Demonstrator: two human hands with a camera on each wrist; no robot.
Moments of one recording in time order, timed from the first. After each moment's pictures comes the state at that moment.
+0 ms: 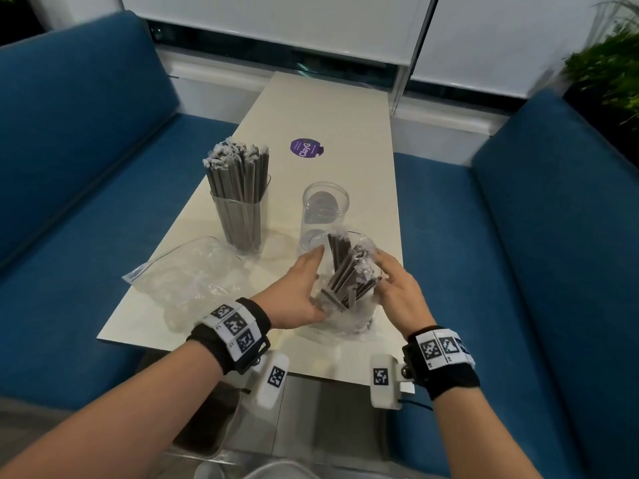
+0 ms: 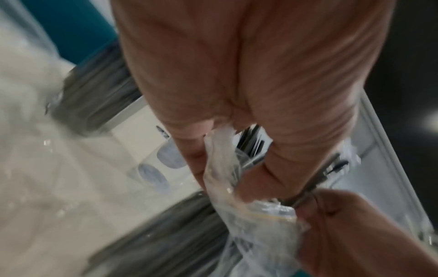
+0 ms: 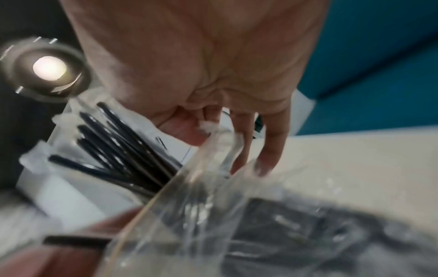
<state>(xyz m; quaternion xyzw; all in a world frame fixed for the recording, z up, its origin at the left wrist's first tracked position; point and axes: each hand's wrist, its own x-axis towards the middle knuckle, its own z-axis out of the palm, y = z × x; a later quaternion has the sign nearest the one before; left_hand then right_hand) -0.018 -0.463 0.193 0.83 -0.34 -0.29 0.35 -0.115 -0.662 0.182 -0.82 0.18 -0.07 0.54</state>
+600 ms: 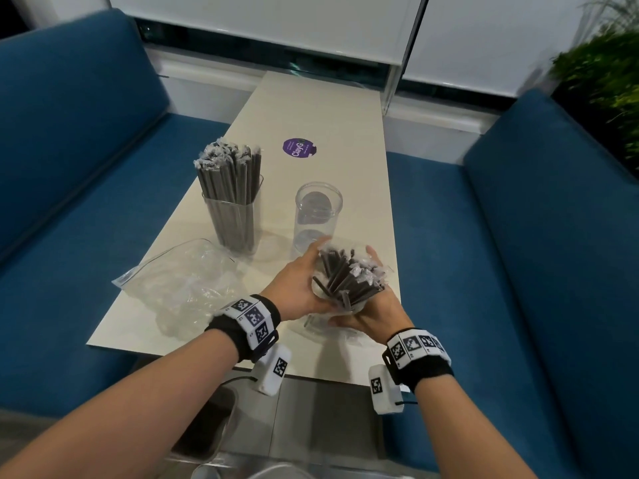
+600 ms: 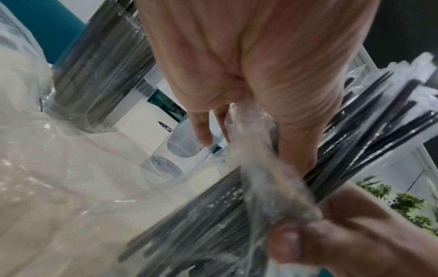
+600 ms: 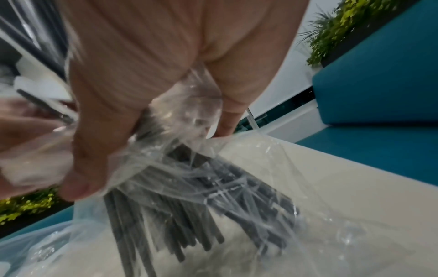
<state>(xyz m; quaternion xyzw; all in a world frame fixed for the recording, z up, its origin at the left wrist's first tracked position) -0.008 -0.482 0.178 0.78 -0.36 -0.20 0.47 -0.114 -0.653 0.161 -0.90 0.10 0.00 0.42</state>
